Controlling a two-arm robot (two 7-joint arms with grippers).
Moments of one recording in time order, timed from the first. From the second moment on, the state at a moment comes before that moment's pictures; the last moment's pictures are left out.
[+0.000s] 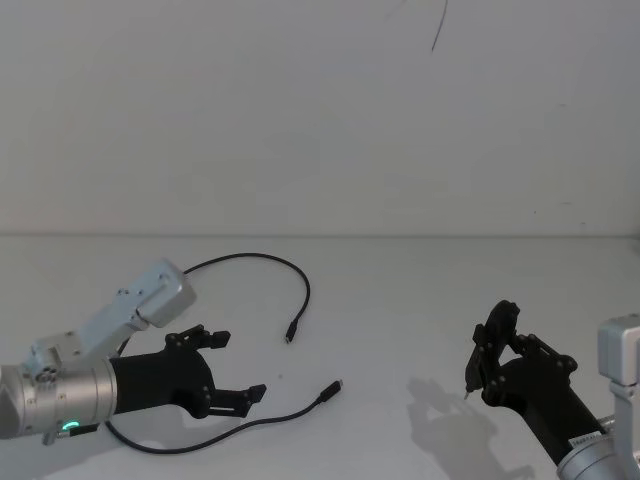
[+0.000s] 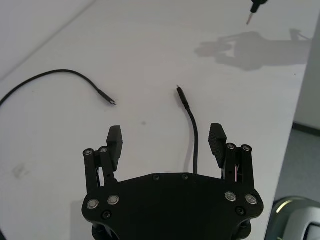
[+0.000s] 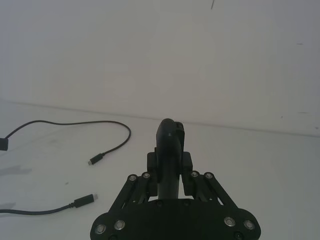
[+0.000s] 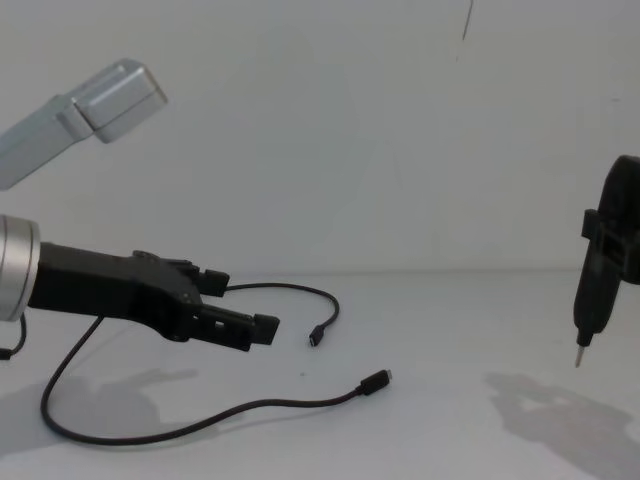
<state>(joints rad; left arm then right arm) -0.49 0.58 0.53 -1.48 -0.37 0.25 -0.67 -0.01 0.34 -0.23 -1.77 0.29 0.03 0.07</state>
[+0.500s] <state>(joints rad) -0.57 0.59 0.61 -1.43 -0.35 0.30 -0.76 -0.01 0.34 -0.23 -1.77 0.29 0.03 0.07</state>
